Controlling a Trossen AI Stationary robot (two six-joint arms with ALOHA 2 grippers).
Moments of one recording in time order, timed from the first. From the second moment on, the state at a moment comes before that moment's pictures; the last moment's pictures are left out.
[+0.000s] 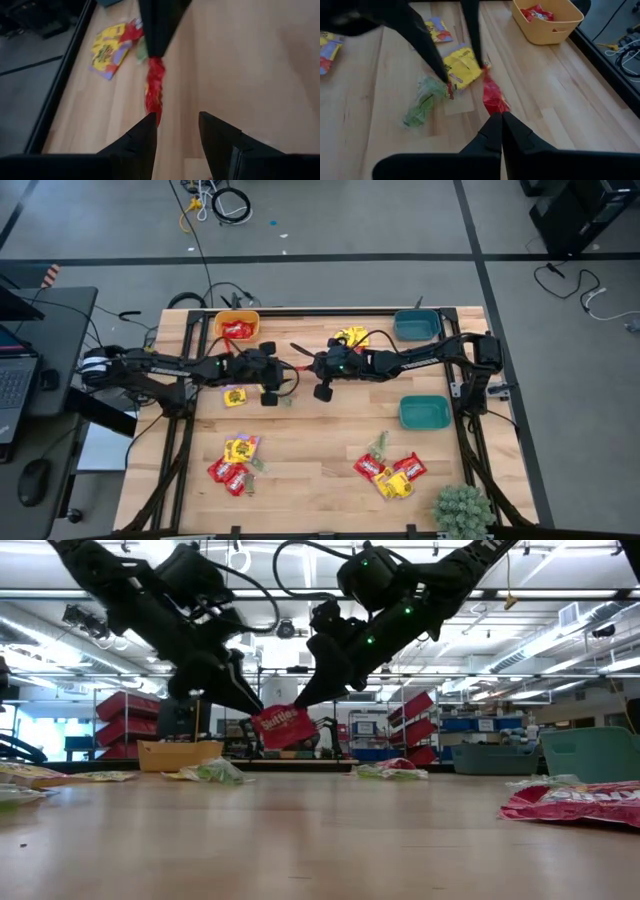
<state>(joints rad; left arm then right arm) 0.19 1.29 0.56 0.12 -0.14 0.37 -0.14 1.84 1.10 0.17 0.15 -0.01</state>
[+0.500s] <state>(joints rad) 0.18 1.32 0.62 0.06 -0.20 0.36 -0.12 1.84 1.10 0.19 0.15 -0.03</state>
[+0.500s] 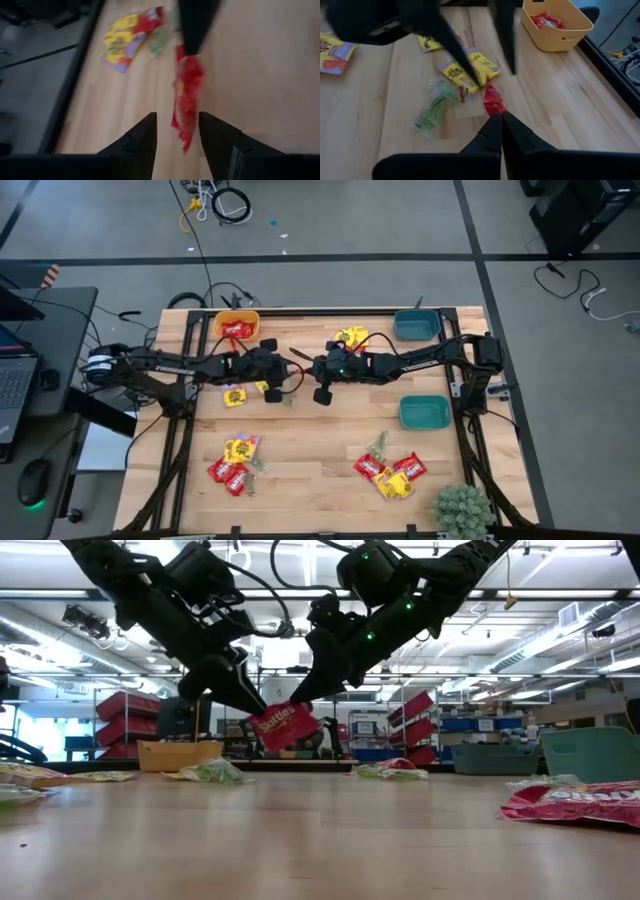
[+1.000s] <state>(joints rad) 0.16 1.34 0.61 0.03 -0.21 0.36 -0.12 1.84 1.10 0.21 0.13 -0.03</state>
